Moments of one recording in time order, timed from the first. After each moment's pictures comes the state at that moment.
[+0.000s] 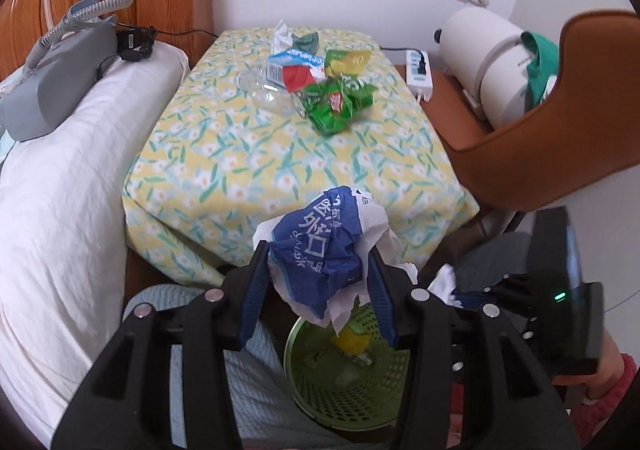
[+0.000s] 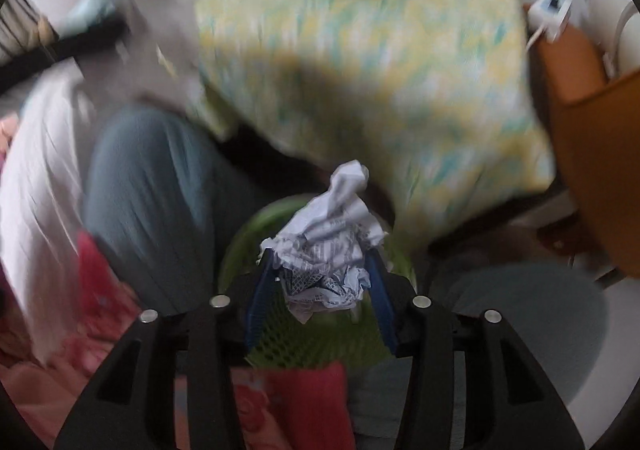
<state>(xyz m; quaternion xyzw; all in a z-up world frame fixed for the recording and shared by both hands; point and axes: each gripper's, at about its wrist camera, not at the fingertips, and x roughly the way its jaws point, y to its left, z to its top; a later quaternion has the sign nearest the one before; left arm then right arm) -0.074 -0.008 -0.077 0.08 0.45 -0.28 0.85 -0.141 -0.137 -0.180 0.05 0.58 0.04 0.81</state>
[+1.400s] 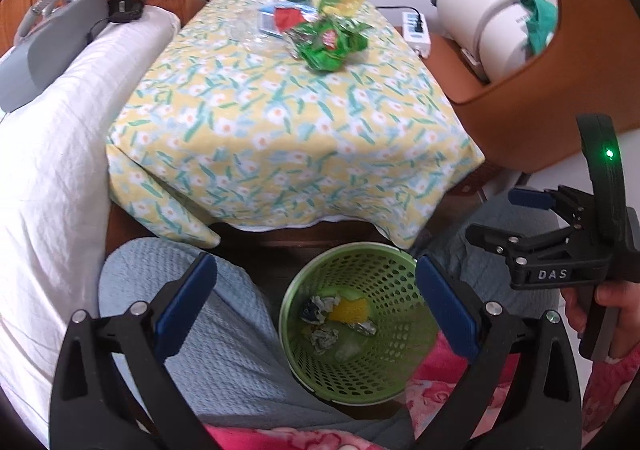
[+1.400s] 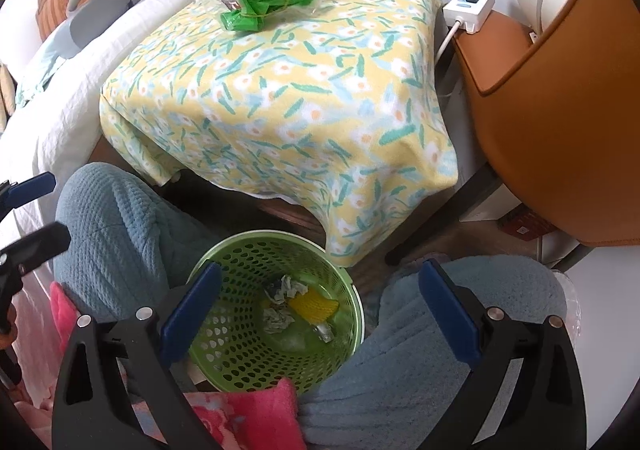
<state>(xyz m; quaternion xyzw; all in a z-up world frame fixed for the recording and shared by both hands) -0.092 0.000 -0.114 0.09 0.48 -0.28 0.83 -0.157 -0.186 -0.149 0.08 0.52 -0.06 0.85</state>
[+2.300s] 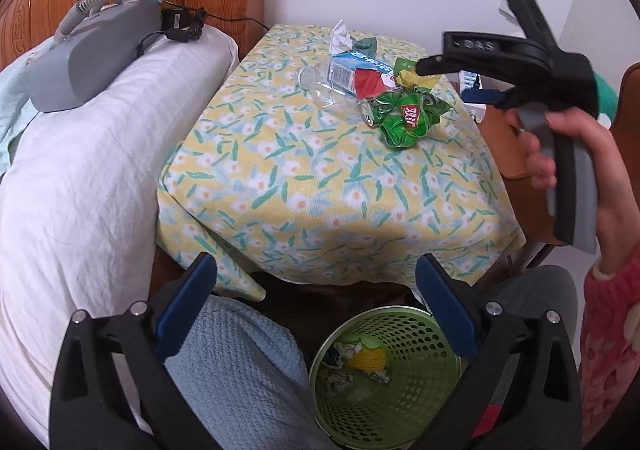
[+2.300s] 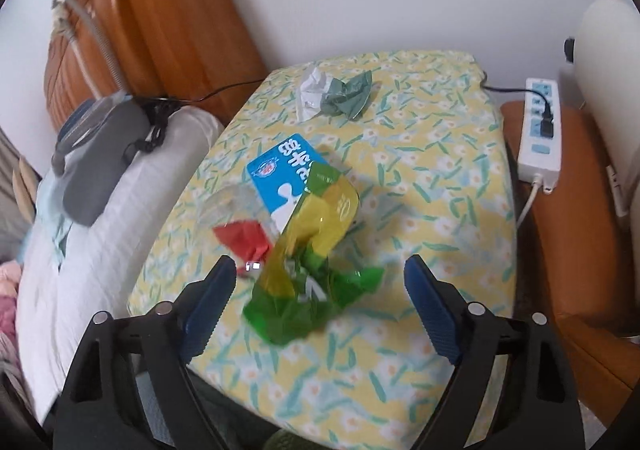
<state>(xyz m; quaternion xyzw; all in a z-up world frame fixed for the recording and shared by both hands) -0.035 0.018 -0.093 0.04 0.45 -0.22 0.87 0.056 -0.223 -0.072 0.17 0.42 -0.03 0.89</state>
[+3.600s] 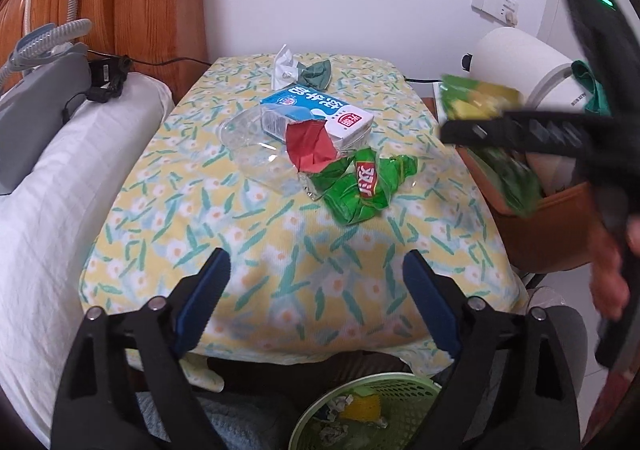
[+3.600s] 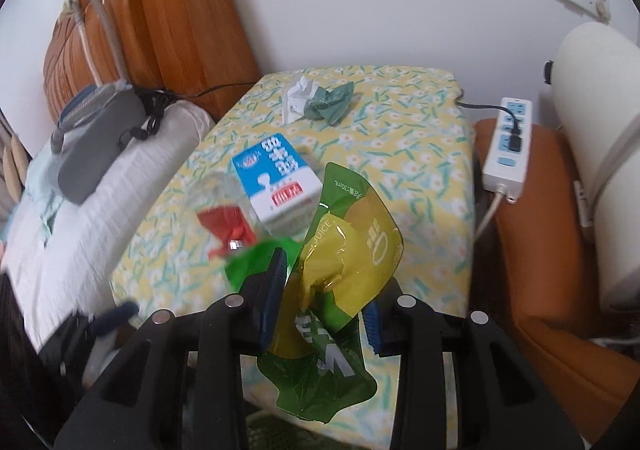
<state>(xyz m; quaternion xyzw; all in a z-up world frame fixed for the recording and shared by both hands) 0.026 -0.074 -0.102 0.07 0.39 -0.27 0.88 0.010 -0.228 -0.057 0.11 0.41 -0.05 0.91</state>
